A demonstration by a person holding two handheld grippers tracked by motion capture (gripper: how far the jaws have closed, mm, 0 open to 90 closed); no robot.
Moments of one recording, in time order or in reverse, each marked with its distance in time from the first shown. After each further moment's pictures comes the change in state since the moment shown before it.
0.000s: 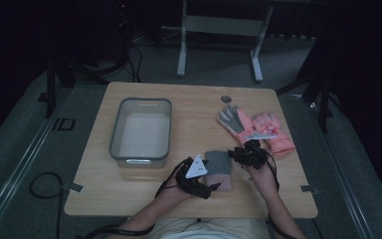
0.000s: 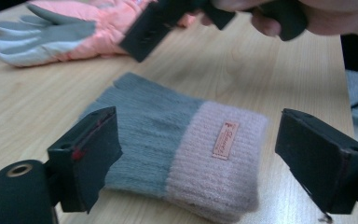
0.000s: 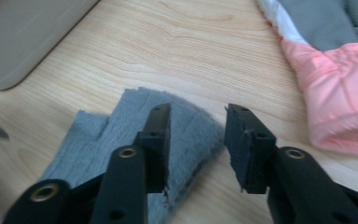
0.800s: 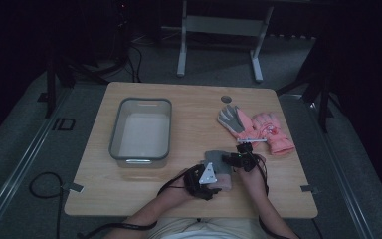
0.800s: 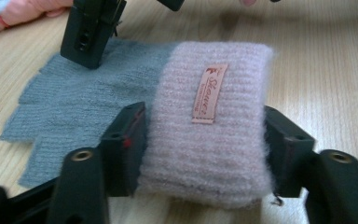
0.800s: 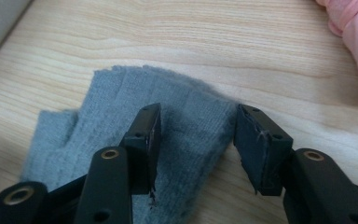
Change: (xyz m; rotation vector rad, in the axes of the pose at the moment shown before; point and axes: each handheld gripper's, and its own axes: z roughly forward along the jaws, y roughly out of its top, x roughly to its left) left arm 0.000 -0.007 0.029 0.202 -0.038 0.165; right arm 0.003 -0.017 0.034 0.079 -0.040 0.168
